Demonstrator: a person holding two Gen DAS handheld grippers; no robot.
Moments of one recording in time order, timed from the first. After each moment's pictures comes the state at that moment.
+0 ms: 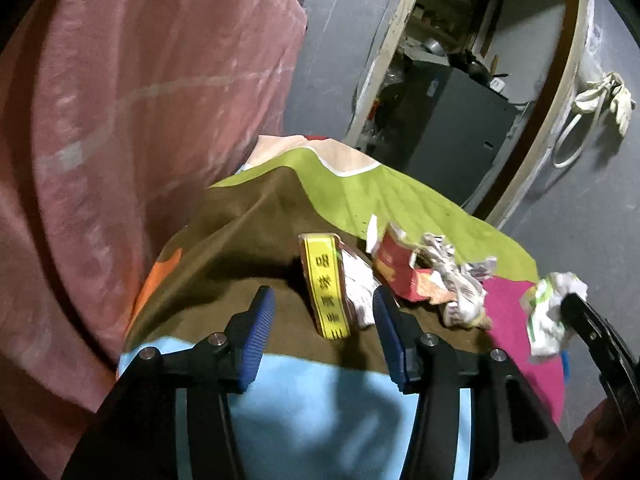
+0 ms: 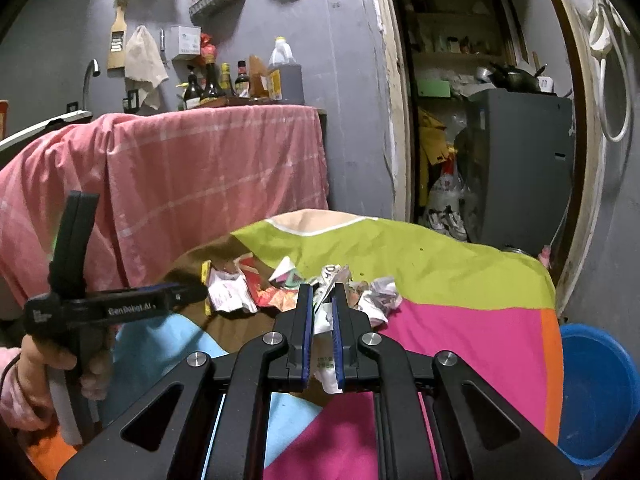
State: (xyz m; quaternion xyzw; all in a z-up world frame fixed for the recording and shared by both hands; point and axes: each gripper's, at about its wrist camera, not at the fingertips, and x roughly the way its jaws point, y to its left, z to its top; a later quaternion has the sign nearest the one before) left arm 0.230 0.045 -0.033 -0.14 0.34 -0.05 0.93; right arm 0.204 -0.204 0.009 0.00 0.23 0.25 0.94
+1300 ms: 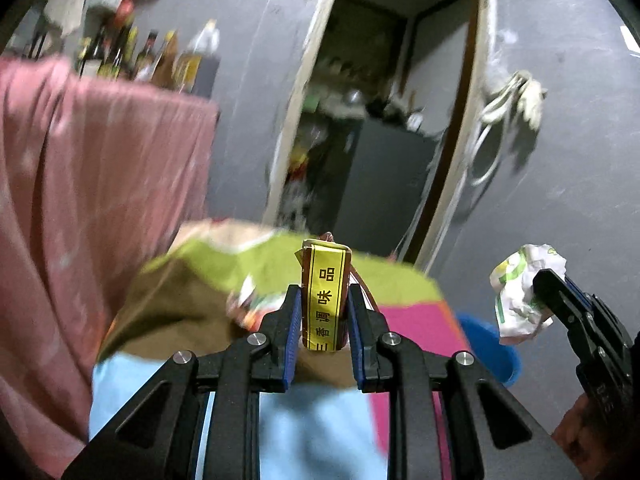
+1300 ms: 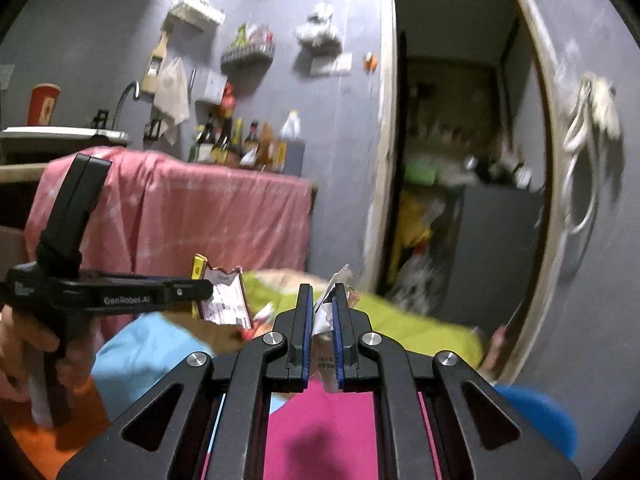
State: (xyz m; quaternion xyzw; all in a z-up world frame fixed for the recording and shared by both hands) left arm 0.149 -0.038 0.045 -0.09 0.19 -0.14 0.97; right arm 0.106 -0.247 0.066 -0.07 0.05 0.20 0.98
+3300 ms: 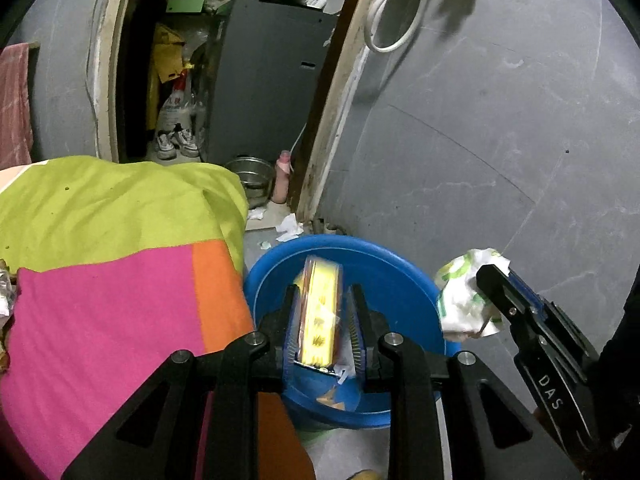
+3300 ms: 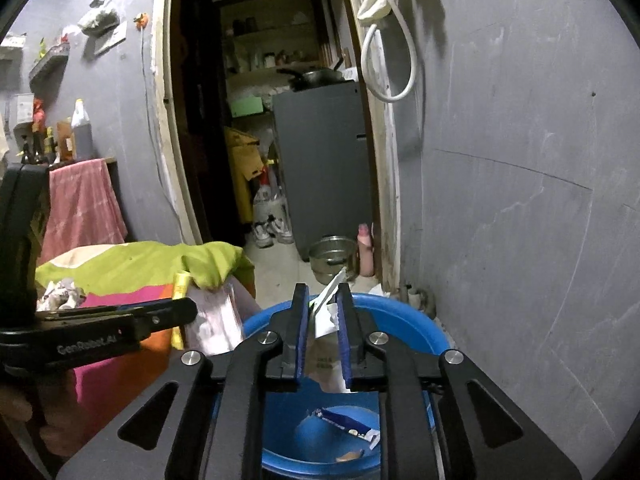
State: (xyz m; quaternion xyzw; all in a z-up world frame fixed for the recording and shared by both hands) left arm 0.290 -0.328 -0.040 -0.03 0.36 -0.29 0.89; right arm 0.192 -0.498 -0.023 0.07 0.20 -0.02 0.98
